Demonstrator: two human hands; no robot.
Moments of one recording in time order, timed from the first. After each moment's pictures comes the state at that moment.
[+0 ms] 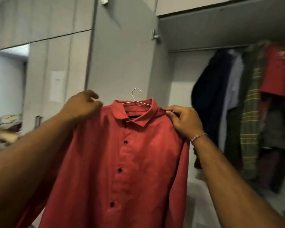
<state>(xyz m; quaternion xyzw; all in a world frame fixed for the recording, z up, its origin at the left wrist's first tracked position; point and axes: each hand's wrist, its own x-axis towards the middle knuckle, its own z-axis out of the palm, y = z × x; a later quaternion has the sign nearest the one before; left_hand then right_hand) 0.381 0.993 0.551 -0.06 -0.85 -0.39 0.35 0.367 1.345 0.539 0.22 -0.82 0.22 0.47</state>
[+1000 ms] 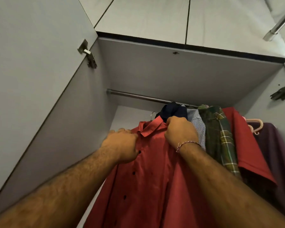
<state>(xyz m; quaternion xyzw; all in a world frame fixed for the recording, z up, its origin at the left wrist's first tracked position) 0.026 1.427 0.703 -0.29 -0.83 -0.09 0.46 0.114 1.599 0.770 -0.11 -0.78 -0.14 0.60</state>
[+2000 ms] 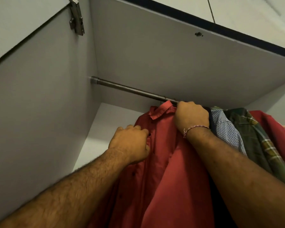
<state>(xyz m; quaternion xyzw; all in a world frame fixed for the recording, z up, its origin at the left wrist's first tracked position) -0.112 1.495 0.768 -0.37 -0.74 -0.16 0.54 0.009 1.627 0.866 -0.24 -0.65 -0.30 0.65</state>
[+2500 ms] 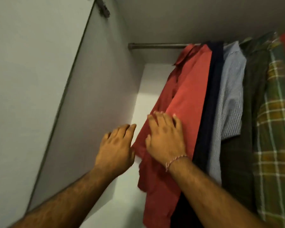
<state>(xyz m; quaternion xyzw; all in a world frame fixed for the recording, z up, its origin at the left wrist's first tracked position) 0.005 1.427 0.510 -0.20 -0.82 -0.19 0.50 0.040 1.586 0.576 0.08 -0.80 -0.17 0.57</state>
